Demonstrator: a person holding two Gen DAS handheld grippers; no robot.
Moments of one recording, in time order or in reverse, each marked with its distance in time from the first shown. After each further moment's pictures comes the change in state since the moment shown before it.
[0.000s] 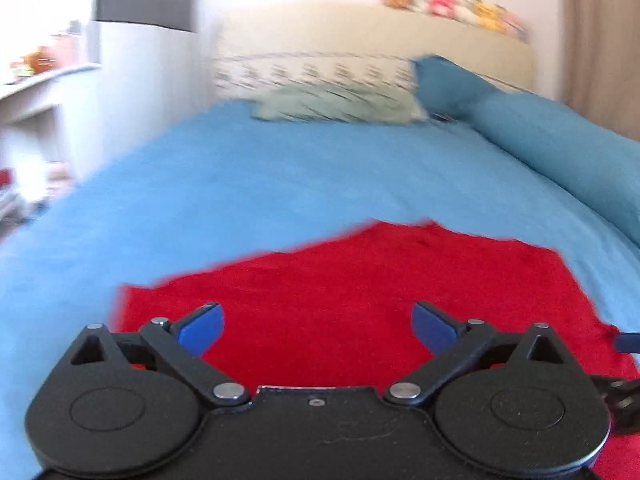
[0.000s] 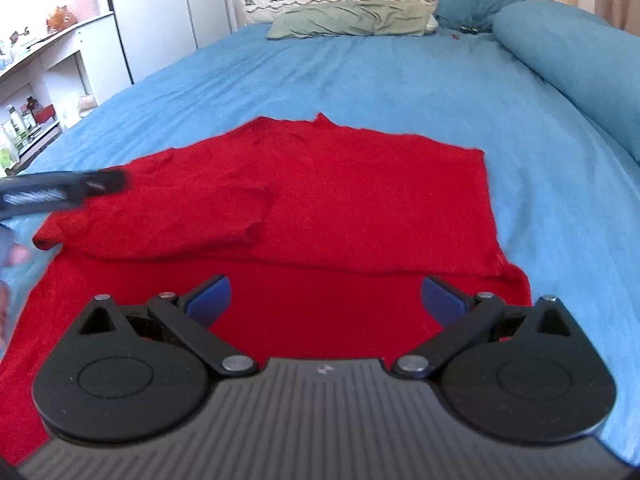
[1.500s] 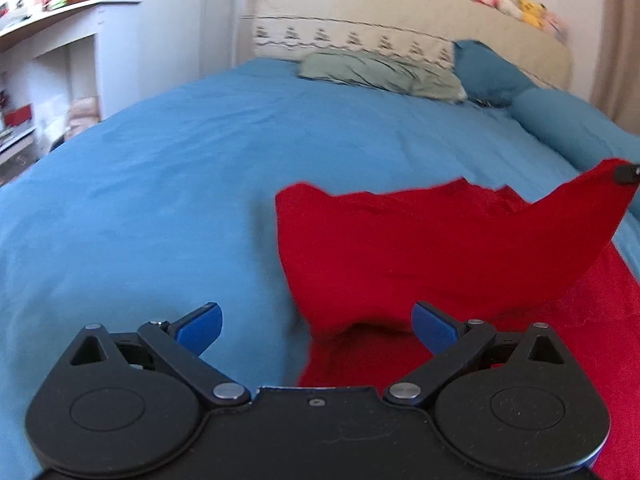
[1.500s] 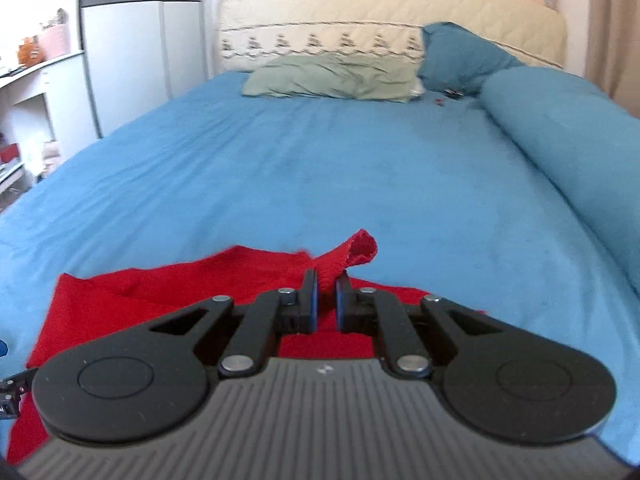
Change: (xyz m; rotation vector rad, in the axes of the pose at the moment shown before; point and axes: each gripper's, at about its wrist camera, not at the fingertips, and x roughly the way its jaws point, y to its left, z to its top) left arm 0.037 0.080 -0.044 -0.071 0.110 -0.025; right arm 0.046 -0.002 0.123 -0.002 -0.123 -0.141
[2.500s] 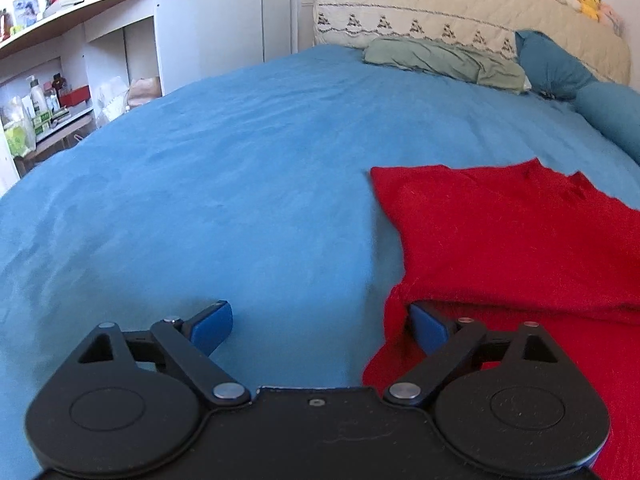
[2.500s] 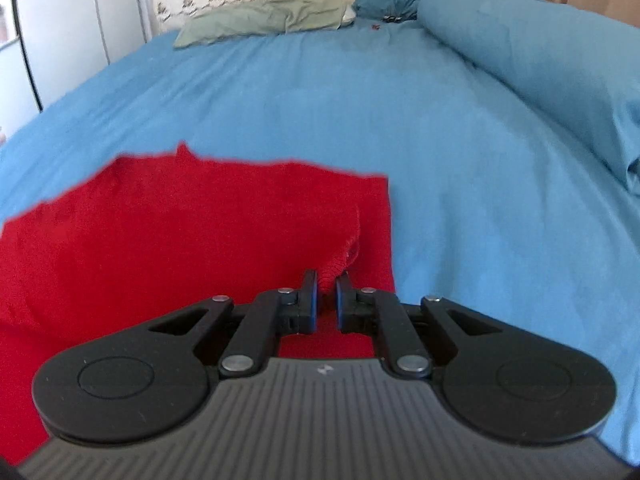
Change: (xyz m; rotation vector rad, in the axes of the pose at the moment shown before) left arm 0.015 0.006 -0.012 -0.058 0.031 0.207; right arm 0.032 -0.083 -0.098 0.120 0.106 -0.071
